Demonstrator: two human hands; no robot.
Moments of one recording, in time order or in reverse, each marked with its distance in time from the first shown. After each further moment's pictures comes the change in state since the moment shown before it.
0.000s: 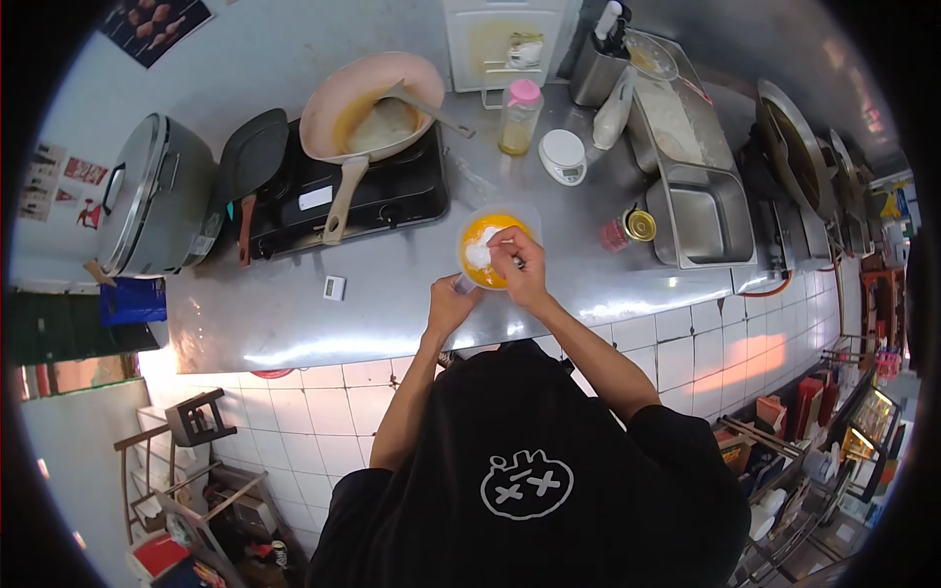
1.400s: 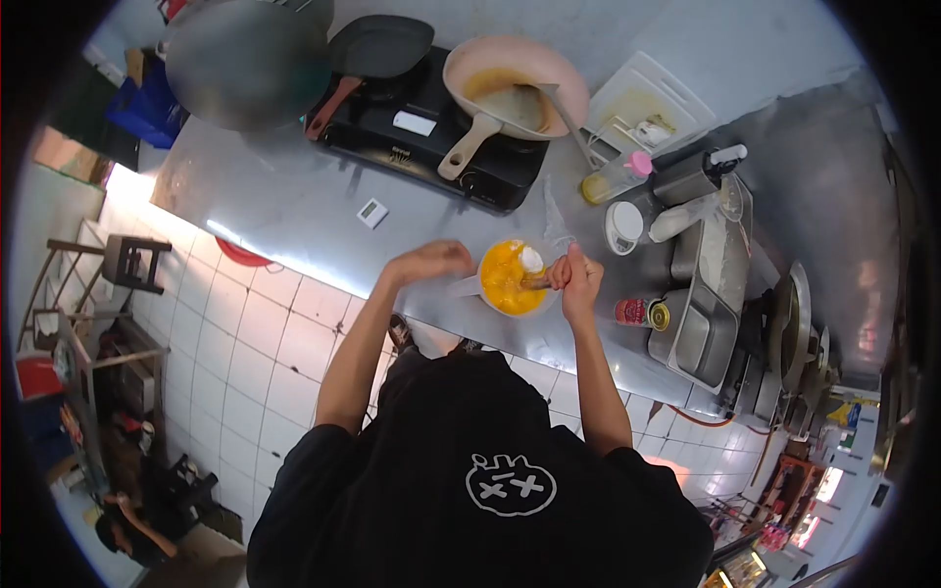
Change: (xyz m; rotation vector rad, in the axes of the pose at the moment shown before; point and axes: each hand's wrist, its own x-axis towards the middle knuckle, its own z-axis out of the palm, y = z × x) left_hand -0.003 -0.046 -0.128 -0.118 -0.223 -0.010; right_hand 0.030 -0.017 0.025 0.050 -0.185 0.063
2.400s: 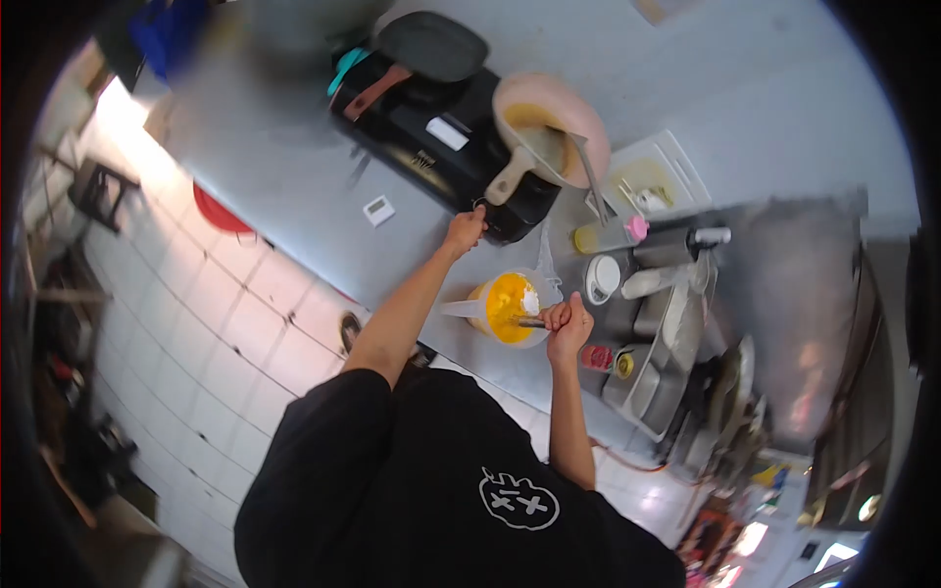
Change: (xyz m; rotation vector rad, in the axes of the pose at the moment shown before) left_hand 0.140 -0.064 0.005 -0.496 0.584 -0.235; right_hand -0.011 0.006 0.010 0.014 0.109 0.126
